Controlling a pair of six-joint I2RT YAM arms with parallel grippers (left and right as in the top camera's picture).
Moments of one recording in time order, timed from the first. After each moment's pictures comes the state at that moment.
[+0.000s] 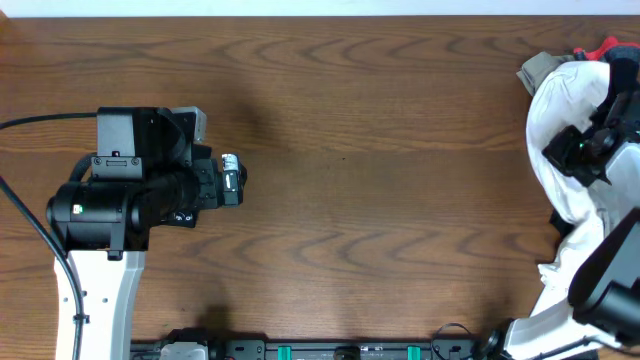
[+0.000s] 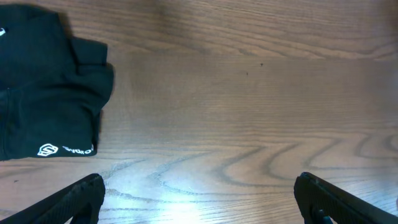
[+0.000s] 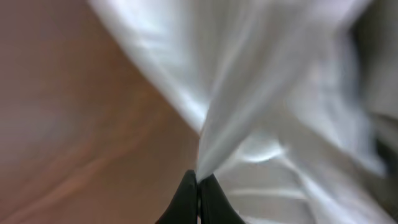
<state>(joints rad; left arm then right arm) -0.04 1.16 1.36 -1.24 0.25 -0.12 -0.45 1.76 1.22 -0.62 -0.29 0.31</state>
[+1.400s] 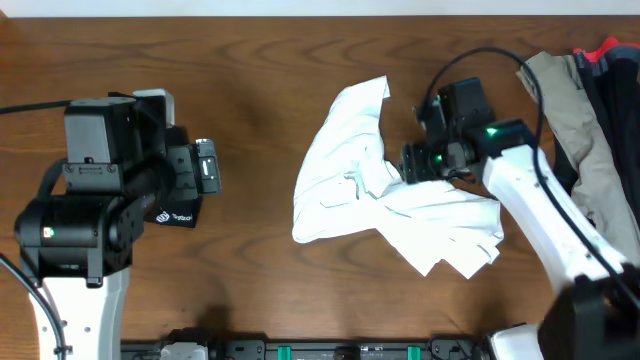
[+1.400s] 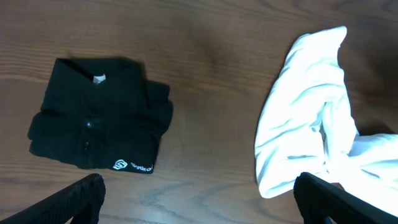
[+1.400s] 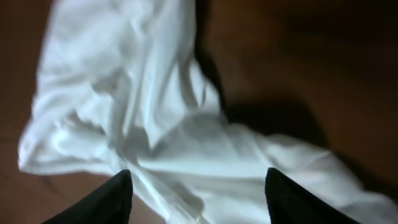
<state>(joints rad) -0.04 1.15 1.51 -1.26 0.04 -0.12 0.28 1.62 1.22 -0.90 -0.22 0.13</state>
